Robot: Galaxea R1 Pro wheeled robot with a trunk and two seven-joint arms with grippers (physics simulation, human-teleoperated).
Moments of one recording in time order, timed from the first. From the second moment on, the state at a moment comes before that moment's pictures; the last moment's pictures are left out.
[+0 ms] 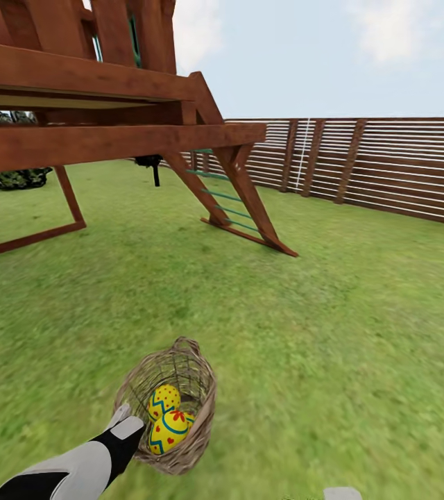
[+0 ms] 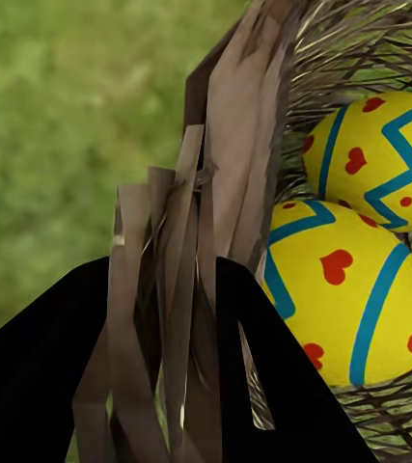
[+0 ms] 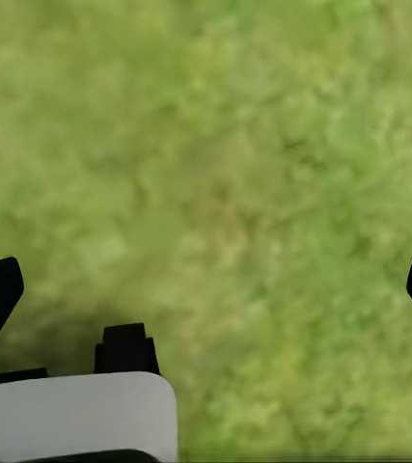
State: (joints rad) left arm -0.74 -0.05 0.05 -0.03 1.06 -0.17 0.42; right arm -0.46 0.01 0.02 0.00 0.02 0.00 -0.24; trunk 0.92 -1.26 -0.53
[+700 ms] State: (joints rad) left arm -0.74 -0.05 0.05 -0.03 1.06 -0.17 0.42; right arm -0.37 0.00 0.02 0.01 0.02 -0.06 -0.24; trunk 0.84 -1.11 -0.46
